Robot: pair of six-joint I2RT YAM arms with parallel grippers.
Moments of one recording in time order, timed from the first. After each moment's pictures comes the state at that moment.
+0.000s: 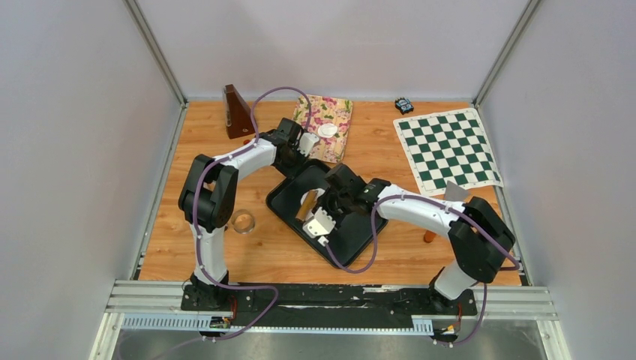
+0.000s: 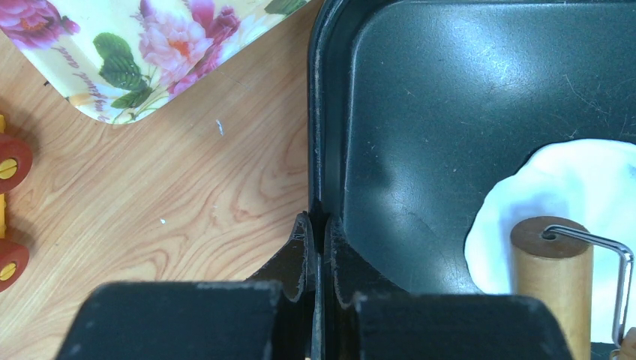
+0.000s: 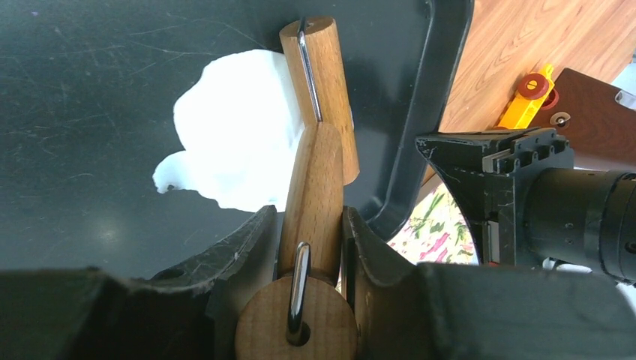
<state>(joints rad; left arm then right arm) -0.46 1.98 1.41 -0.54 0.08 0.28 0.87 1.61 1.06 -0.43 -0.26 -1.62</state>
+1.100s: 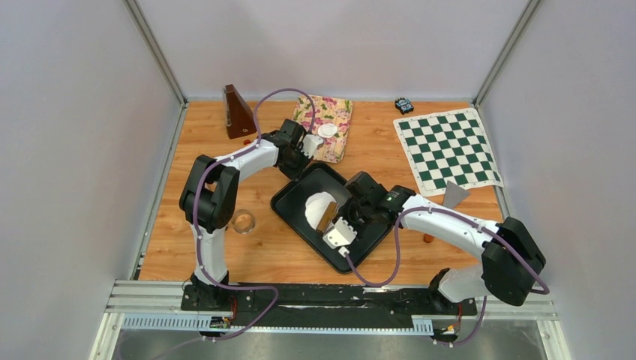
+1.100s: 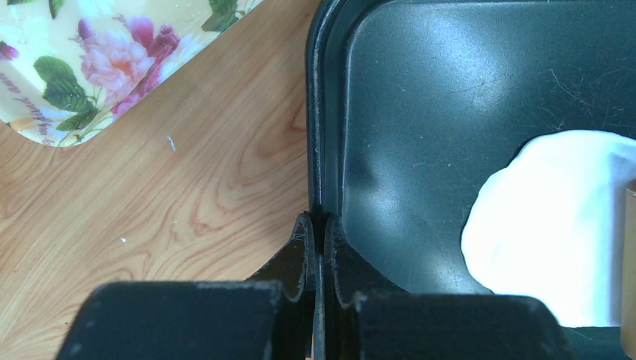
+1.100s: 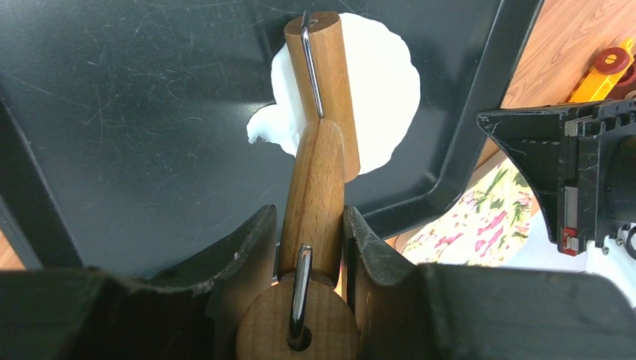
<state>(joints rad) -0.48 1.98 1.41 -0.55 0.14 0.27 0.84 1.39 0.91 -0.59 -0.25 -1.63</state>
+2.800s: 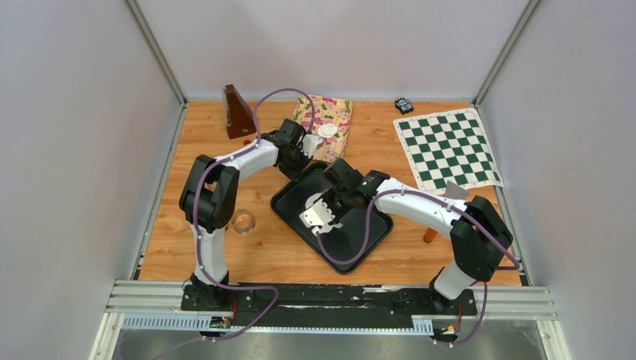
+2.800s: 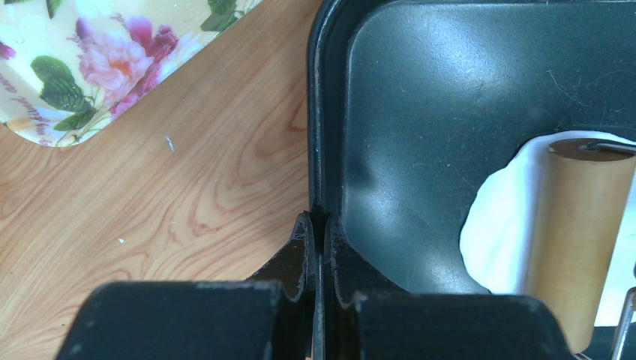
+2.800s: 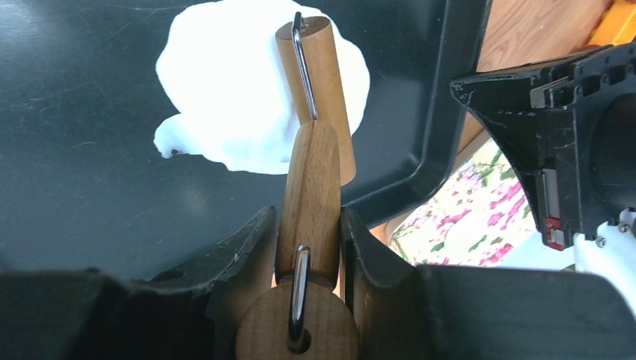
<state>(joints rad) -0.48 1.98 1.41 -0.55 0.15 0.27 0.87 1.62 1.16 -0.63 -0.15 -1.42</state>
